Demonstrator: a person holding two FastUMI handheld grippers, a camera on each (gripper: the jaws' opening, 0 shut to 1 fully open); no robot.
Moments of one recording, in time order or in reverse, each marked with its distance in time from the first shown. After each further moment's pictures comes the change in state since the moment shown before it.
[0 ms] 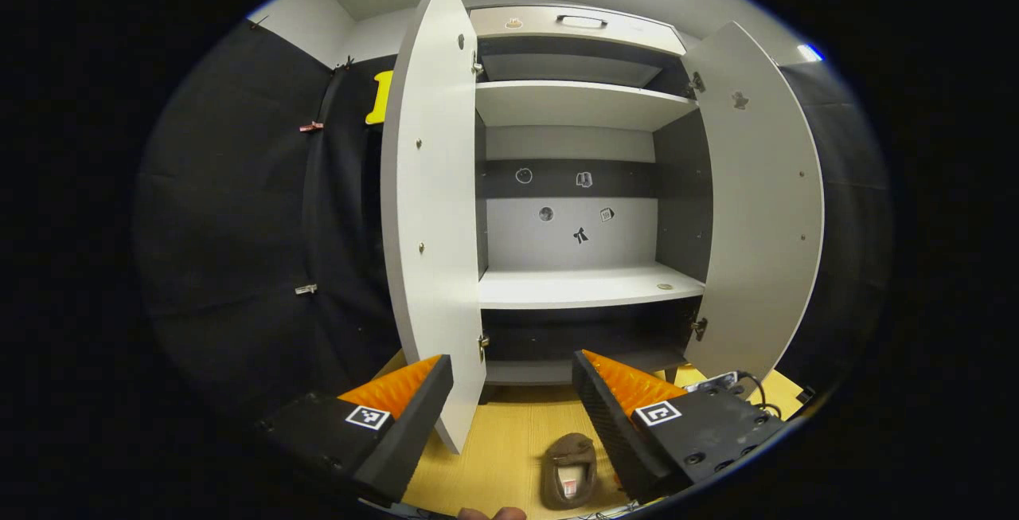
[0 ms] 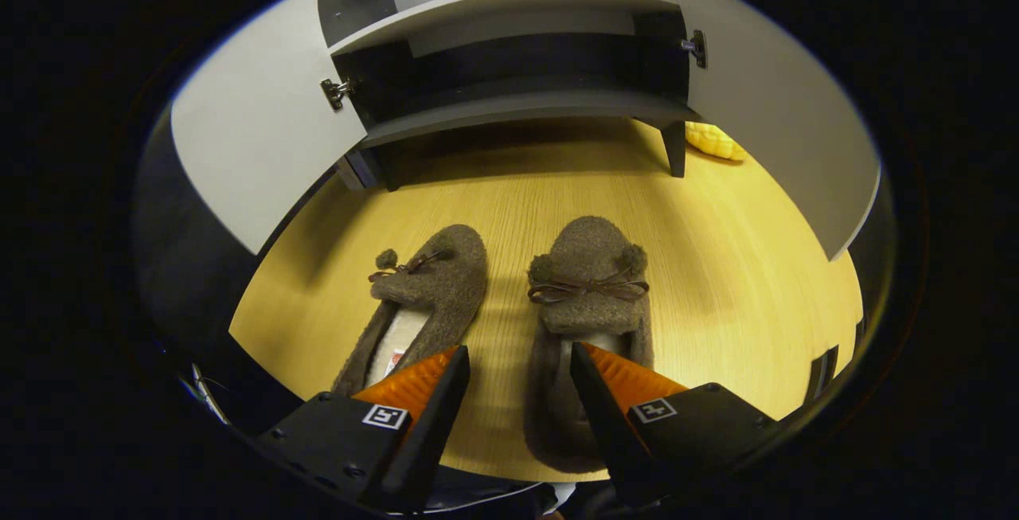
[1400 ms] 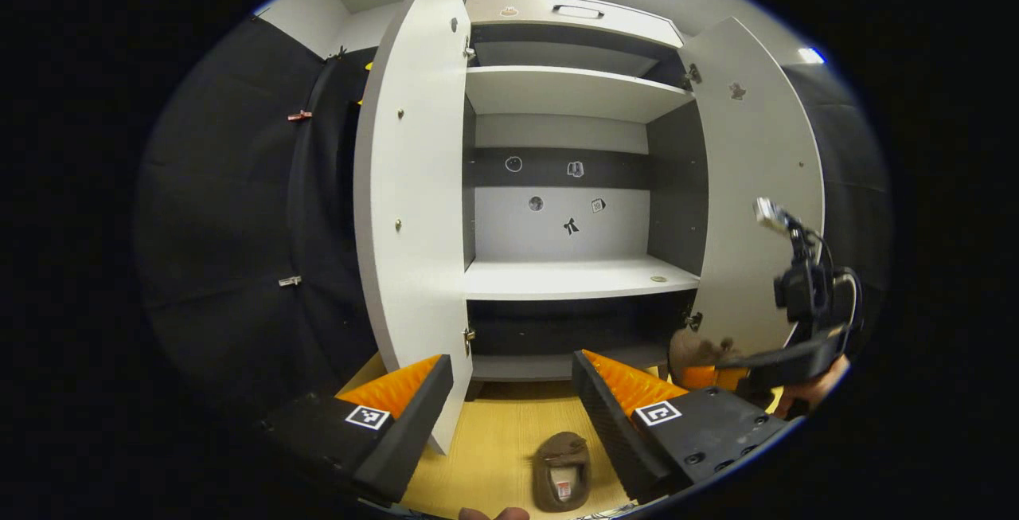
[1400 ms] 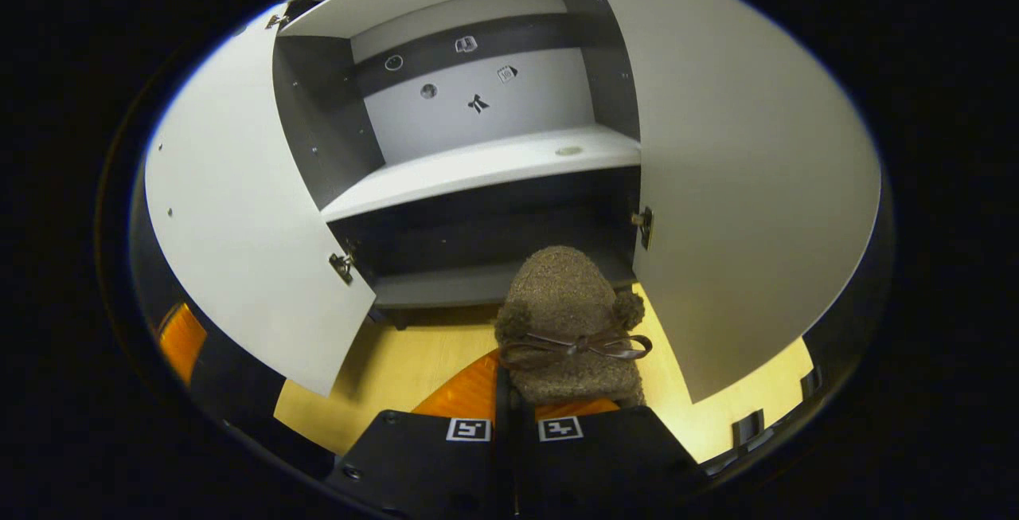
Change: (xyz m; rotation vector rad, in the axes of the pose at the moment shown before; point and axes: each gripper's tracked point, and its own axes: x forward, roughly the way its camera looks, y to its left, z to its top) left arm 0.018 -0.013 -0.017 -0.008 0.024 -0.045; right arm -0.132 0.000 0.221 0.072 -0.306 -0.032
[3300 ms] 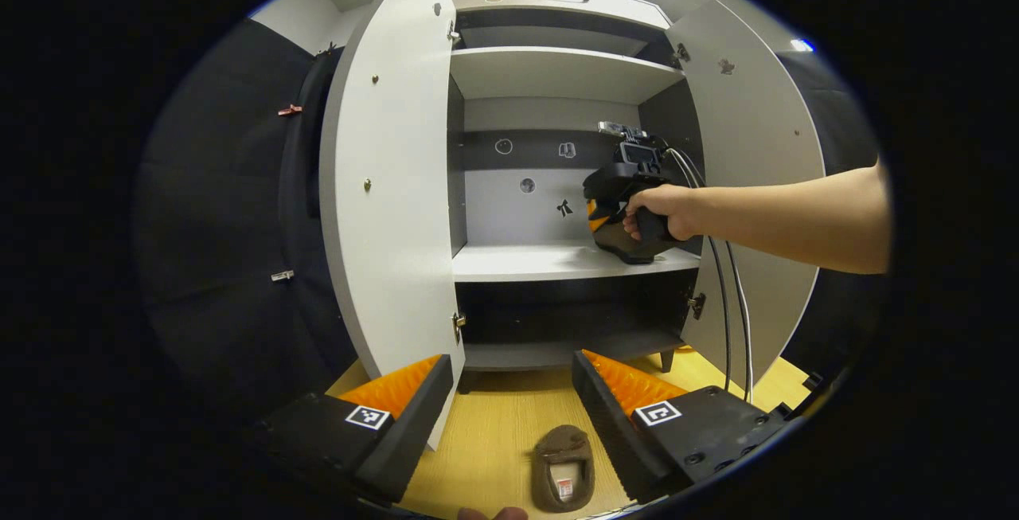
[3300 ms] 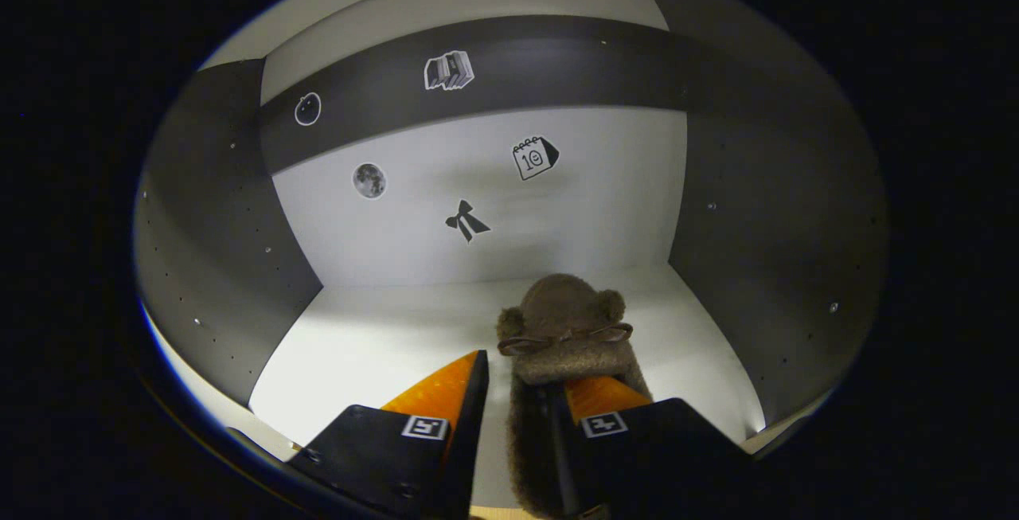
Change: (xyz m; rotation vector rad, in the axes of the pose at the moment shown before) left arm 0.017 -0.011 -0.034 0.026 0.030 -0.010; right arm 0.238 0.032 0.239 -0.037 -0.081 -0.060
